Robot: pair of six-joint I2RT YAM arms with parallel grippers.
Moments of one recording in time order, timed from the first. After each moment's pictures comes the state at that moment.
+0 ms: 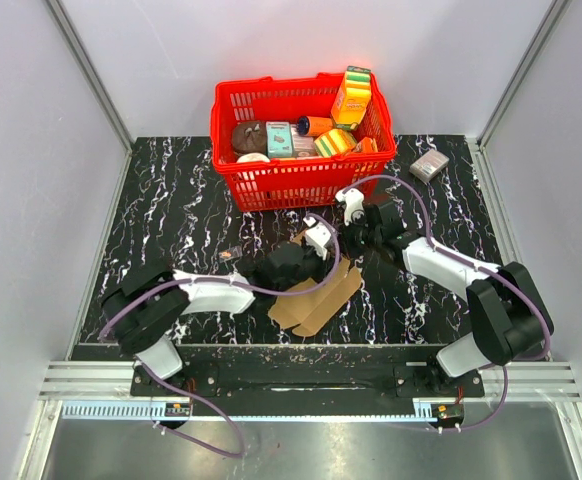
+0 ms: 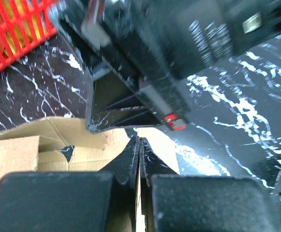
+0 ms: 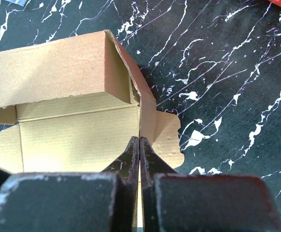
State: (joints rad) left arm -0.98 1.67 0.75 0.66 -0.05 -0.18; right arm 0.49 1.50 0.85 -0.04 -0.31 0.01
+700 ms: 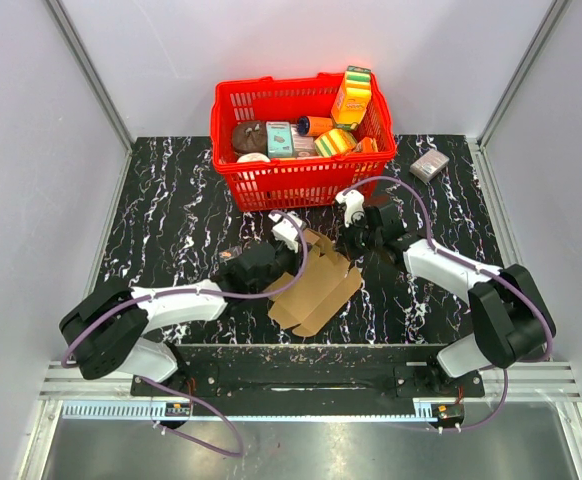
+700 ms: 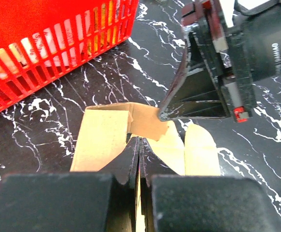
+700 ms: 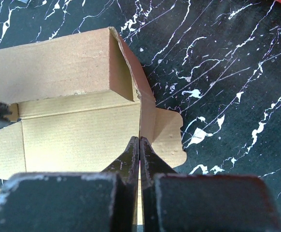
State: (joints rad) left arm -0.91 1.40 0.60 0.61 -0.17 -0.16; right arm 0.49 1.48 0.84 -0.03 -0.30 0.01
